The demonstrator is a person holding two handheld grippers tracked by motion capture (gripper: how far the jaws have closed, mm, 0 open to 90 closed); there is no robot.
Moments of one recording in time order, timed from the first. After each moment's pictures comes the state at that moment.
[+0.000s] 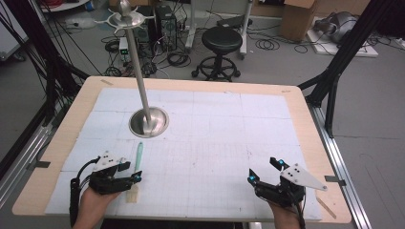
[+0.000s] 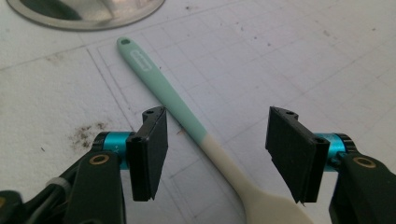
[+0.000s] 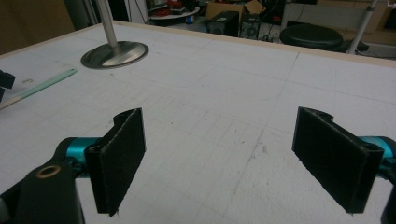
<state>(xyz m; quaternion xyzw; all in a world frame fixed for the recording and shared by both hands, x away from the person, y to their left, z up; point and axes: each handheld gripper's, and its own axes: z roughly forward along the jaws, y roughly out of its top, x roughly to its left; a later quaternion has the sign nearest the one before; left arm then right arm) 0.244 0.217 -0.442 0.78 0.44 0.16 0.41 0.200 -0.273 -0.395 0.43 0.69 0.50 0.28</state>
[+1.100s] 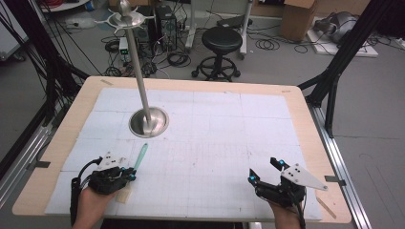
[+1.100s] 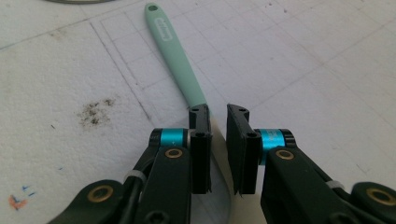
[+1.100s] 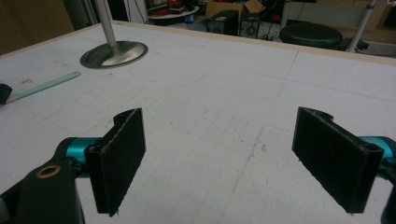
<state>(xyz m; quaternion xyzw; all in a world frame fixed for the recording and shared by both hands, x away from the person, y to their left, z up) 0.244 0.222 -0.440 0.80 0.43 0.16 0.38 0.201 -0.274 -0.396 0.43 0.69 0.50 0.28</state>
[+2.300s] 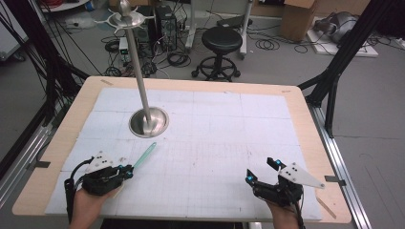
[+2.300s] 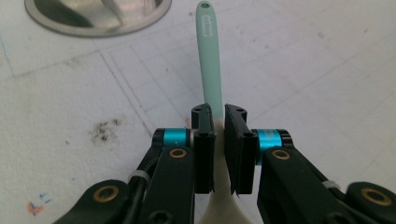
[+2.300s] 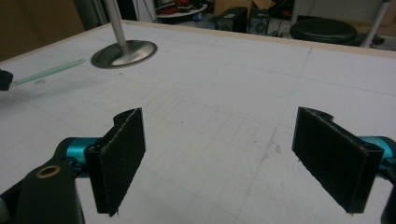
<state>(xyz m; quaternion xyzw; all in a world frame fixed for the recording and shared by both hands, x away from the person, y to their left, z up) 0.235 0.231 -0.425 0.77 0.42 0.17 0.44 0.204 -0.270 -0.397 0.43 0.70 0.51 0.26</state>
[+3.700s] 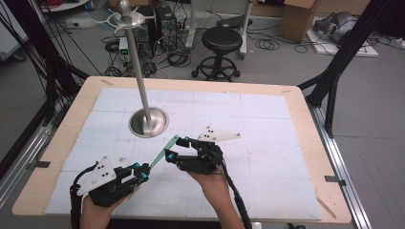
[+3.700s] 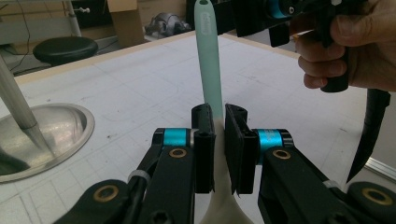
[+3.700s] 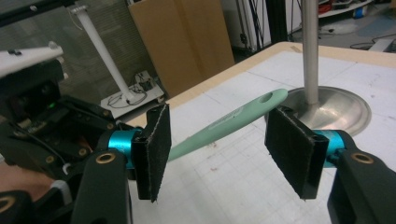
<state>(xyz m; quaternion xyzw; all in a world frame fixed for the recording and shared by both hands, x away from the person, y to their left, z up) 0.198 0.187 -0.378 0.74 0.29 0.20 0.57 0.275 -0.090 -0.354 0.28 0.73 0.62 0.02</state>
